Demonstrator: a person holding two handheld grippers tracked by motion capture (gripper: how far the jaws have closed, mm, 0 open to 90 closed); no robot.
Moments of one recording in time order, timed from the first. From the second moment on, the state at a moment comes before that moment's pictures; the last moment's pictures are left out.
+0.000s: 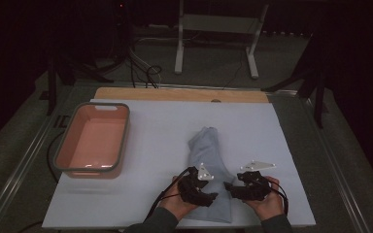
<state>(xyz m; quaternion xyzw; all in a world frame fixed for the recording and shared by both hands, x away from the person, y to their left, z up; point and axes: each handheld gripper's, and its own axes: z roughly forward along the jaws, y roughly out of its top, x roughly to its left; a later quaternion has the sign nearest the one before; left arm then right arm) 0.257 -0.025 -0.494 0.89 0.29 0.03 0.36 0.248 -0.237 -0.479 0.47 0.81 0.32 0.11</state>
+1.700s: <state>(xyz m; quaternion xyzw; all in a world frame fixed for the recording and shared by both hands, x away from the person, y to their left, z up) 0.313 0.037 -0.473 0.84 0.39 0.06 0.37 0.239 -0.215 -0.501 0.48 0.83 0.29 0.01</state>
